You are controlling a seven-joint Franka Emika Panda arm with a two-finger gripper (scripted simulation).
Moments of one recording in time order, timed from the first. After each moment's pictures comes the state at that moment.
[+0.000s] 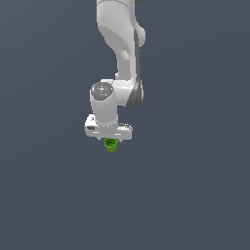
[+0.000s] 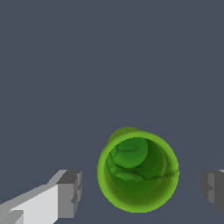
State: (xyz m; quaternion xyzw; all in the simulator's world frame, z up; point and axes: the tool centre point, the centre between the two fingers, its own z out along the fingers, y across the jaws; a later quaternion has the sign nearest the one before) arm -0.020 -0.071 0.086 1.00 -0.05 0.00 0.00
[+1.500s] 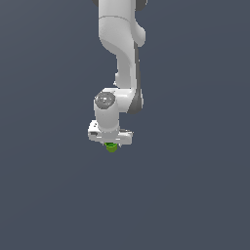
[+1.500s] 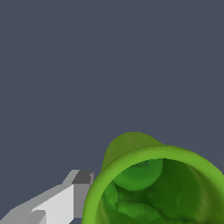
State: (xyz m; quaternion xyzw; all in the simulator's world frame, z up) arm -0.019 -0.067 0.049 1.00 -0.06 0.01 0.00
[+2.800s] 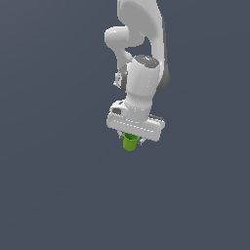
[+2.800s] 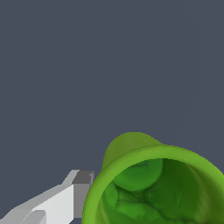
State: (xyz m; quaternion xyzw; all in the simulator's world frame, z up) arm 0.034 0.023 0.177 0.98 -0.16 0.14 0.04
